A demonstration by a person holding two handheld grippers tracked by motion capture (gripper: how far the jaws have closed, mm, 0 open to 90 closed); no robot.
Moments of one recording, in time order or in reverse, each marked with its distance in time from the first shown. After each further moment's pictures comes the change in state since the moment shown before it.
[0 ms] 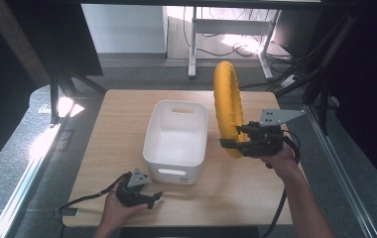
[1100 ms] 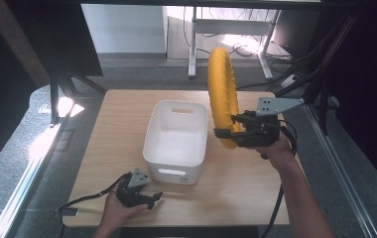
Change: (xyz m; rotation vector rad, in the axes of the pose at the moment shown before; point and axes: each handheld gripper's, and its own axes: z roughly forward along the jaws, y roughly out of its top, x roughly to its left) left arm -0.001 -0.001 0.001 0.007 -0.001 0.003; right arm 0.002 0.032 0.007 -0.038 0.006 -0.041
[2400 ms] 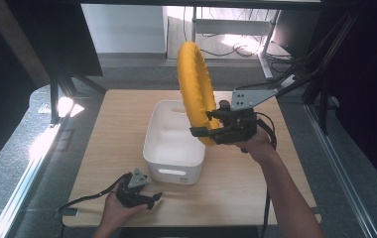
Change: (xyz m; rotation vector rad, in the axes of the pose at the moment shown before) left arm 0.000 0.000 0.000 0.001 0.004 0.002; right arm 0.014 0.031 0.046 -0.004 0.119 -0.064
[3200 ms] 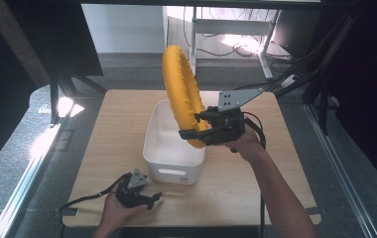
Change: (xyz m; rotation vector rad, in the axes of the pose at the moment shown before) left arm 0.000 0.000 -0.001 0.004 0.003 0.004; right arm 0.000 0.001 0.025 -0.005 0.075 -0.005
